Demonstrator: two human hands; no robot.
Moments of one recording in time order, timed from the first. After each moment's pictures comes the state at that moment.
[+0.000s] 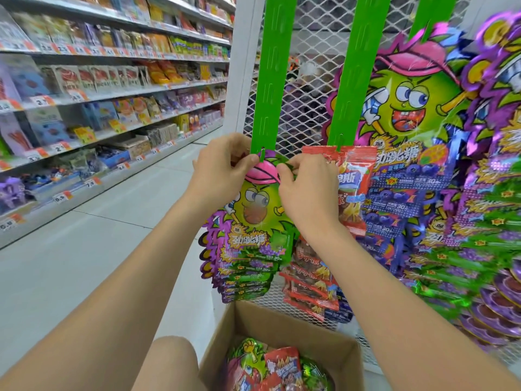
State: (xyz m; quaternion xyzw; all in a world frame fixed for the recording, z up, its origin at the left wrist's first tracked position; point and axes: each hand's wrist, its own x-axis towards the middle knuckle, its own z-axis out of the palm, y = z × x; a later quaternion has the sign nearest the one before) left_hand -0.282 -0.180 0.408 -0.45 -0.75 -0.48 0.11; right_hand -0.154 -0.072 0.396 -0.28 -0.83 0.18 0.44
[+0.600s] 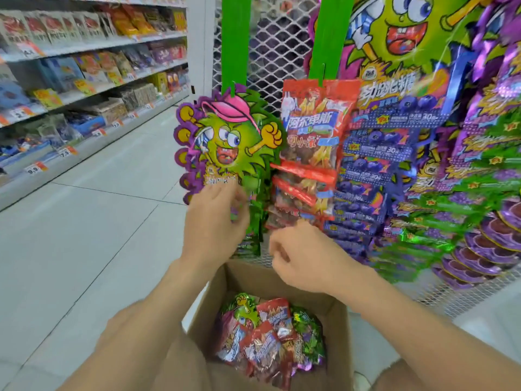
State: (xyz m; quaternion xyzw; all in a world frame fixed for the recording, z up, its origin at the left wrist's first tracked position) left_hand -0.224 -0.192 0.256 -0.47 -0.77 -0.36 0.23; right_hand -0.061 -0.075 0.276 -0.14 -0.98 0.13 0.04
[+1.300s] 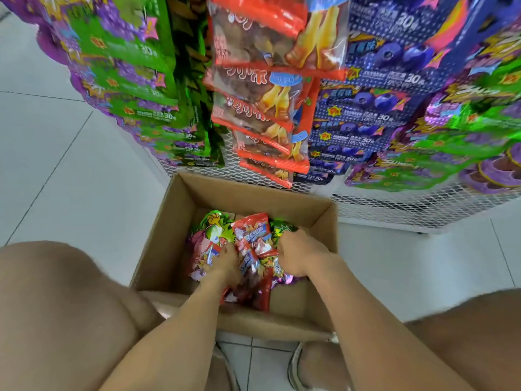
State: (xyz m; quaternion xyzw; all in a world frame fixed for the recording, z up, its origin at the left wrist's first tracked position) left_hand -0.158 -0.160 -0.162 -0.26 -0.87 0.00 -0.43; right_hand -0.026 -0.024 -0.006 -0.34 -0.86 0.24 -0.30
